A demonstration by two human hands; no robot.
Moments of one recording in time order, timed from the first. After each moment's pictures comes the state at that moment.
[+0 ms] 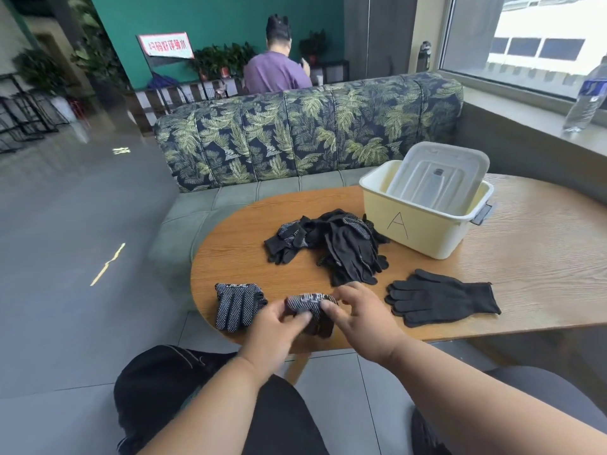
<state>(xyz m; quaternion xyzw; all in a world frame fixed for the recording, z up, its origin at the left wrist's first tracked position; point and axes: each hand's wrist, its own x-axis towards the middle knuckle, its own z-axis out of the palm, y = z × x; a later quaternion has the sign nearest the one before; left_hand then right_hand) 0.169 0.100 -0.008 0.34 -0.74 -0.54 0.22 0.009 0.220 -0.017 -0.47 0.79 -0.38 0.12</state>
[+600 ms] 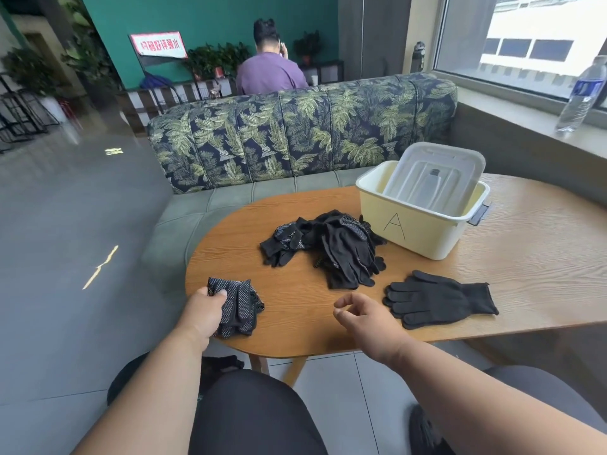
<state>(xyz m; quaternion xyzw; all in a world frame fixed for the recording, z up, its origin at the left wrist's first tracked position) 0.205 -0.019 -0.003 0.55 -0.64 -0.49 0.21 0.002 0.227 -0.020 -0.33 0.78 -0.44 0.29</state>
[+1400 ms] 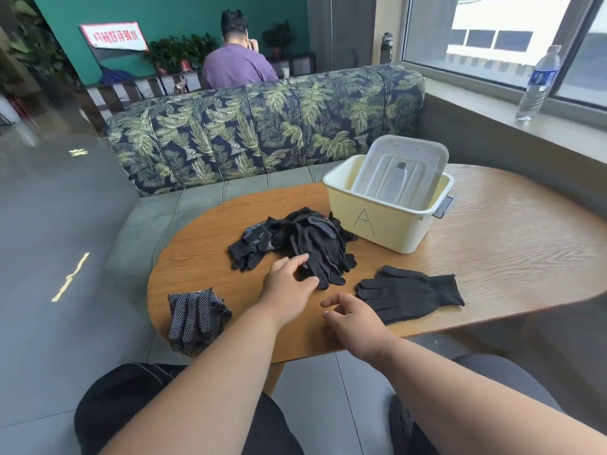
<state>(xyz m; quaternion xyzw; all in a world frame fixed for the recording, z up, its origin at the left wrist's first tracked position) 0.045 0.075 -0.005 0.34 -0.83 -0.43 0.10 -0.028 0.237 -0.043 -0.25 0.77 -0.48 0.33</state>
